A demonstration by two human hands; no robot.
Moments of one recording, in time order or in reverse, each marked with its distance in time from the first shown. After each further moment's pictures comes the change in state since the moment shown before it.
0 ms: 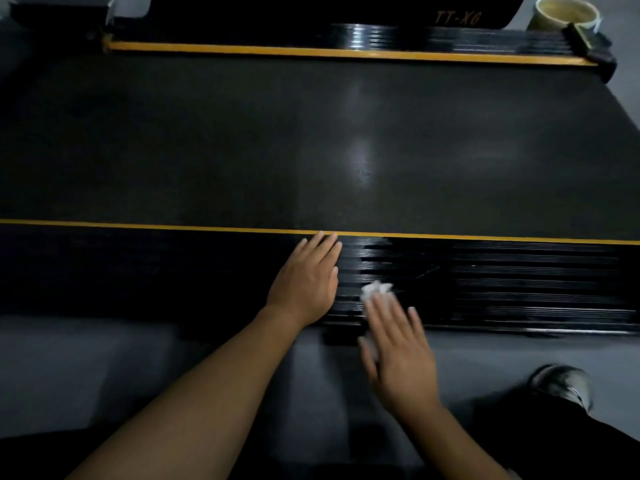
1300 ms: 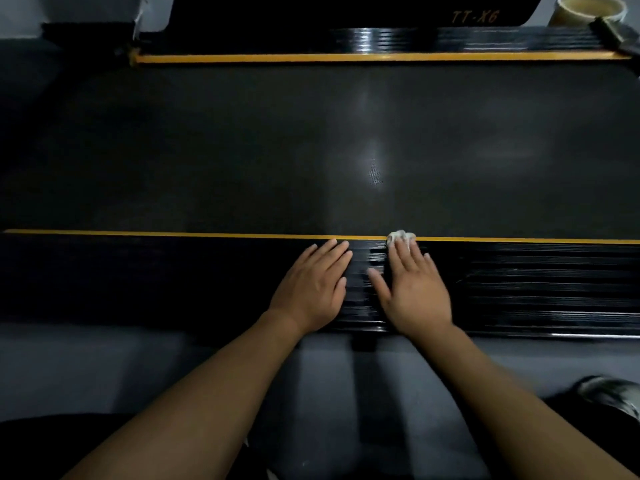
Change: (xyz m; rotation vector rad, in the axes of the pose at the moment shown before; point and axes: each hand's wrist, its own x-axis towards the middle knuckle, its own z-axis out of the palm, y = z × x) left_hand -0.018 -0.050 -0.020 0.012 0.002 0.091; right_hand 0.118 -0.017 0.001 0.009 -0.172 0.158
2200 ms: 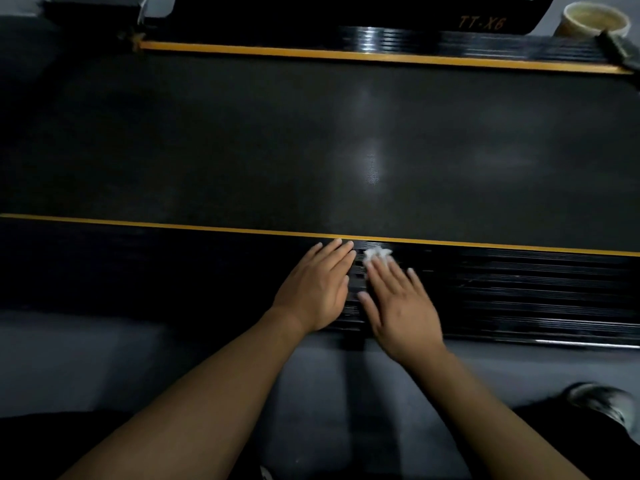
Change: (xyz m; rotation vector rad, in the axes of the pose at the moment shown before) left_hand -0.002 -0.001 0.000 -0.053 -0.001 0.016; right_hand -0.030 -0.018 0.013 0.000 0.092 -0.174
